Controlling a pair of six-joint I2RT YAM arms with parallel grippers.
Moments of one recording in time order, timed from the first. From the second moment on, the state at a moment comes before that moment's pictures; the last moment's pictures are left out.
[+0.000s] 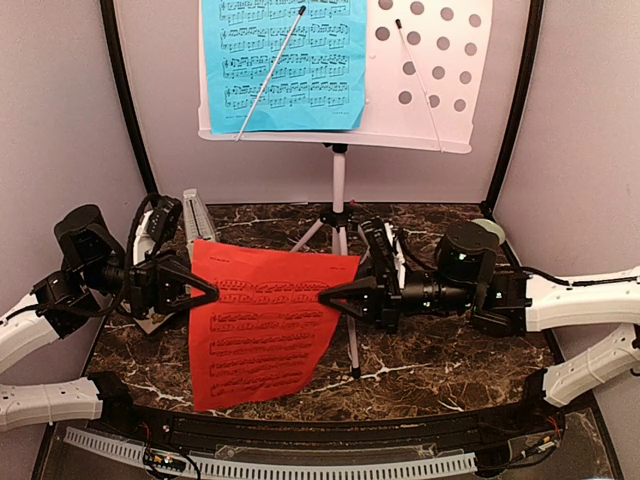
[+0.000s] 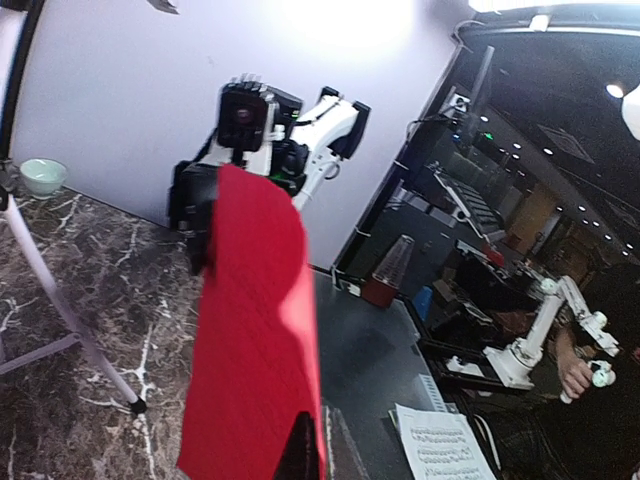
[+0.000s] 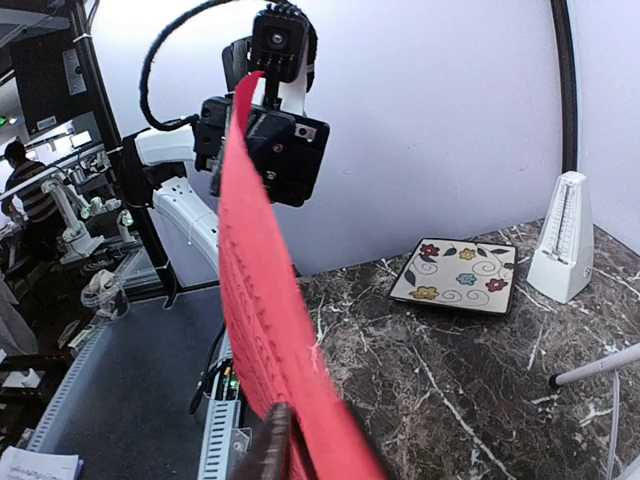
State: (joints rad) left arm -0.67 0.73 0.71 0.01 1.07 -0.47; right arm 1.11 1.25 0.78 0.42 -0.45 0.20
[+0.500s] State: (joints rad) left arm -0.70 0.69 0.66 0.01 0.71 -0.37; right arm 1.11 1.08 0.88 0.12 -0.30 0.12
